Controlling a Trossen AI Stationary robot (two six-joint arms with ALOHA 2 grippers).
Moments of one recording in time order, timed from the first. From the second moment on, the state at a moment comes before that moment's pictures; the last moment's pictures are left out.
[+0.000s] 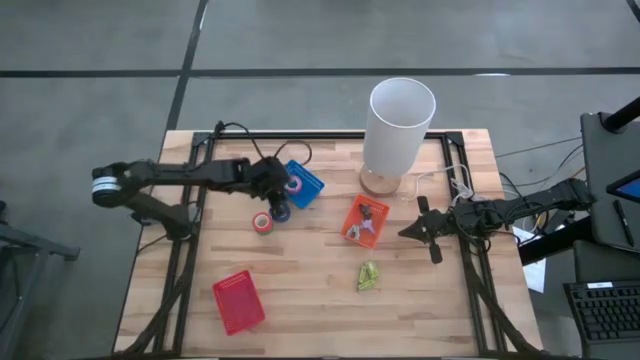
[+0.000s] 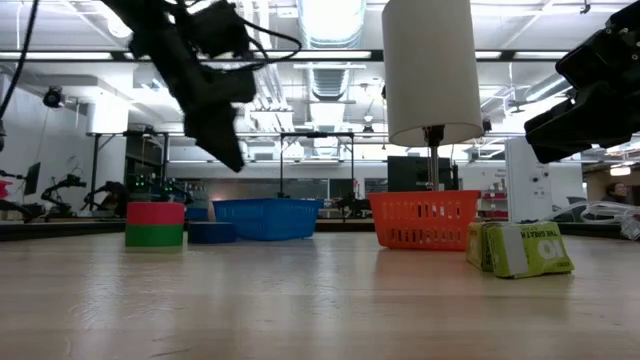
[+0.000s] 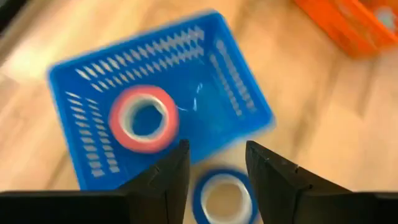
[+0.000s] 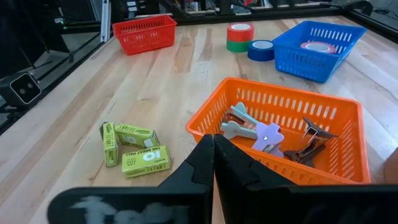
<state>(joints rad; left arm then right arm) 0.26 1.32 0.87 -0.47 -0.05 -0.16 0.22 0.32 0.02 0.00 0.10 0.16</state>
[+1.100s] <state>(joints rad) 0.11 1.49 0.69 -0.28 -0.05 -0.09 0.22 0.32 0.02 0.00 0.10 0.16</state>
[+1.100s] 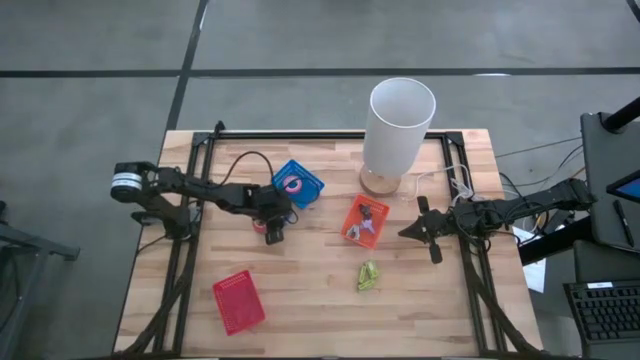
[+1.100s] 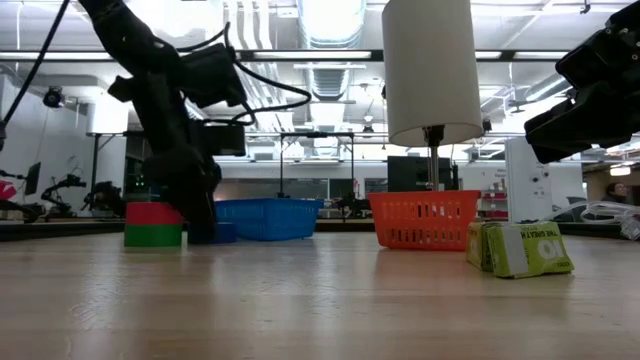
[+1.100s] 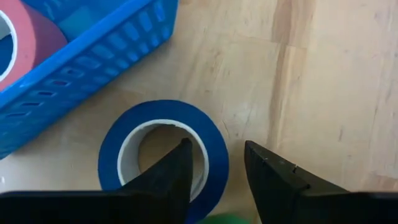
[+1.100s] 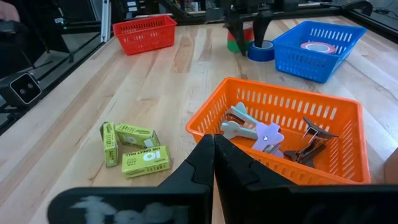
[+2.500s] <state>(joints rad) 0.22 1.49 0.91 -0.23 -0.12 -0.11 0.22 0.32 0.02 0.00 0.10 0.16</state>
